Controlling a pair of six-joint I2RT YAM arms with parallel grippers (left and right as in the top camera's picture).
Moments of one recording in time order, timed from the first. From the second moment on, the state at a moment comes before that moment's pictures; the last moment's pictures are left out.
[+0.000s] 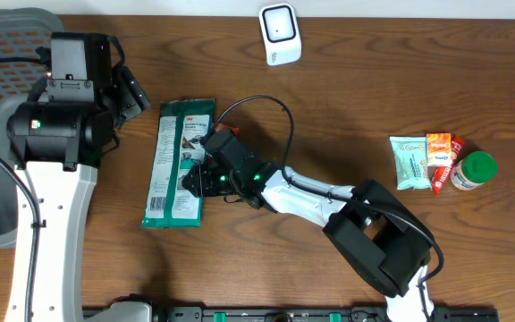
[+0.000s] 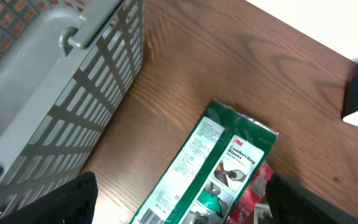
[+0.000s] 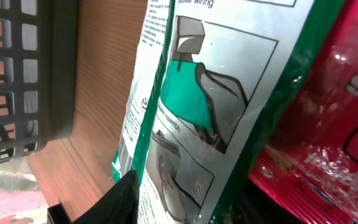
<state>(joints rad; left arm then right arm) -0.05 1.40 1.64 -1.17 -0.27 -0.51 0.87 2.06 1.24 0.03 -0.37 0.84</state>
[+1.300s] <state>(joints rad) -0.05 1.40 1.64 -1.17 -0.27 -0.51 0.48 1.61 1.22 -0.75 -0.47 0.49</state>
